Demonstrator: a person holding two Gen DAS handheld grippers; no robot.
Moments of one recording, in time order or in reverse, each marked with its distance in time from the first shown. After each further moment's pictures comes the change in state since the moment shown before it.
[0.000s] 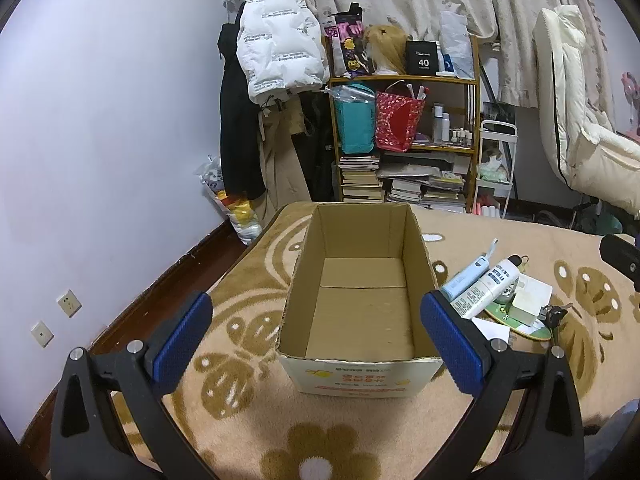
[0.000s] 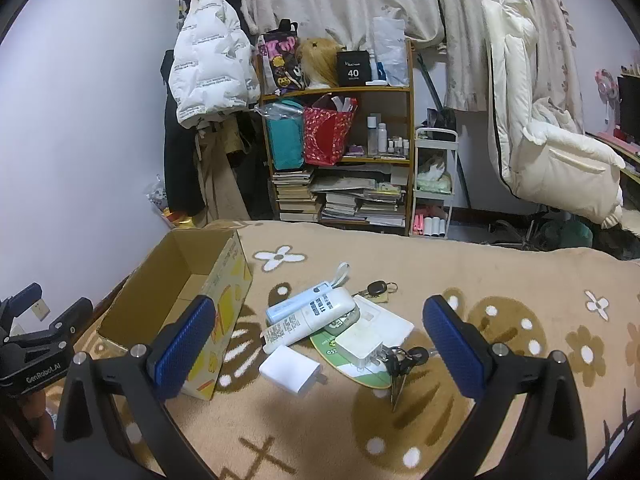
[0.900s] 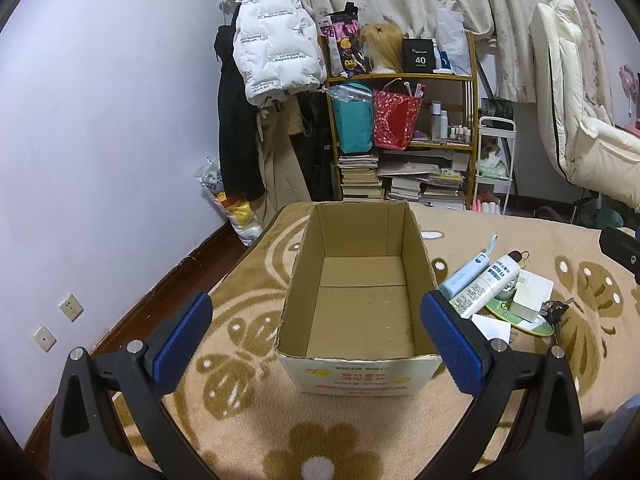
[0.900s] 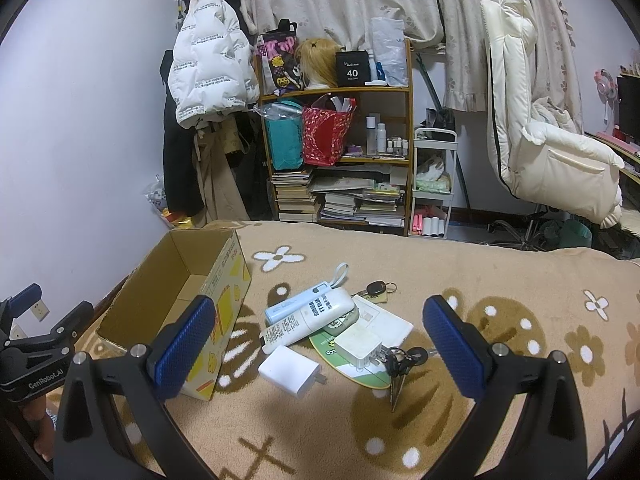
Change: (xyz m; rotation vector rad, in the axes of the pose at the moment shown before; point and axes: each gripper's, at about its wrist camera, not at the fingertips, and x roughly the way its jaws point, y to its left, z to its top) left arm -0.002 -0.002 -0.003 0.011 0.000 0.001; right arm 0.001 -0.002 0.001 0.004 -0.005 -0.001
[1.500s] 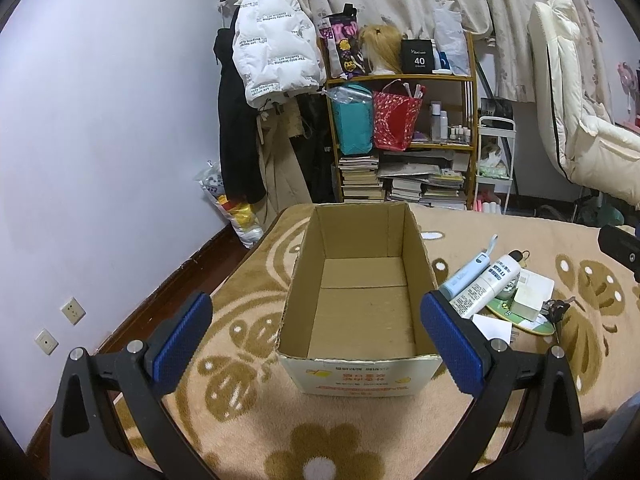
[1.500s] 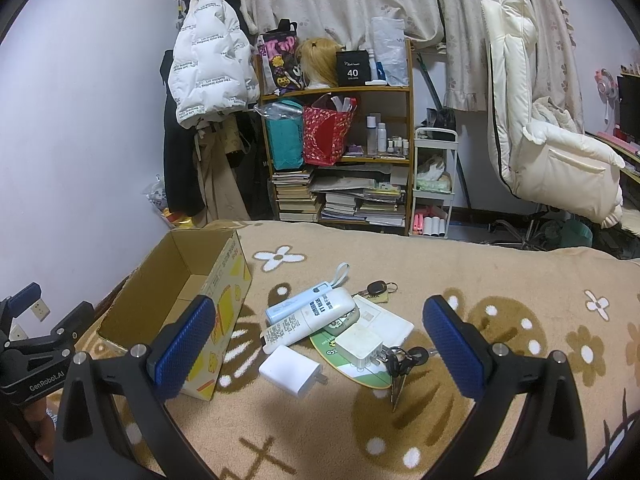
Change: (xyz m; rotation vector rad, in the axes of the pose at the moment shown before) left arm -0.001 -0.001 0.001 0.015 -0.007 0.009; right arm 0.000 0.000 -0.001 0.003 0.001 0.003
